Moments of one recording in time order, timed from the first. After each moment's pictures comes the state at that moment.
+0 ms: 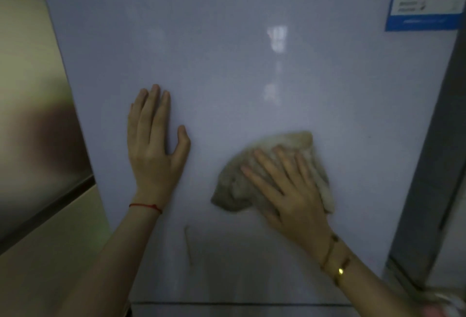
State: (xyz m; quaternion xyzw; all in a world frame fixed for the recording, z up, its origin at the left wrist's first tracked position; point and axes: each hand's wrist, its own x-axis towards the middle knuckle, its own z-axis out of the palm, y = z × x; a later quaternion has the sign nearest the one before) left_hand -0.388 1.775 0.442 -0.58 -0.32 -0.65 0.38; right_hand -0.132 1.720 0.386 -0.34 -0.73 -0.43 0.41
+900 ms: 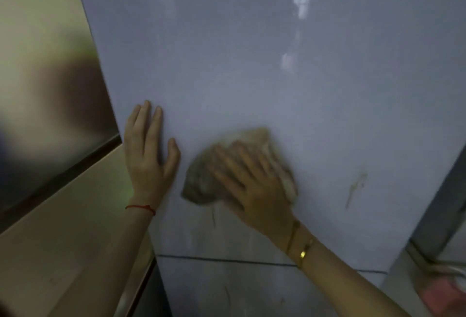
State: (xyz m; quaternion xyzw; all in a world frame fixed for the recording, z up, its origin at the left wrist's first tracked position) left_hand -0.459 1.770 0.353 -0.61 -0.37 -0.61 0.36; right_hand -0.230 1.727 0.333 -0.31 -0.78 -0.39 0.39
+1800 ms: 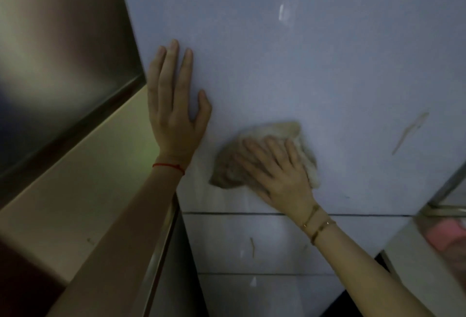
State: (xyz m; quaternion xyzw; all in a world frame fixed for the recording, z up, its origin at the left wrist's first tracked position) left_hand -0.475 1.771 0.337 -0.61 -0.34 -0.62 0.35; right_hand -0.259 1.727 0.243 -0.35 -0.76 -0.42 0.36
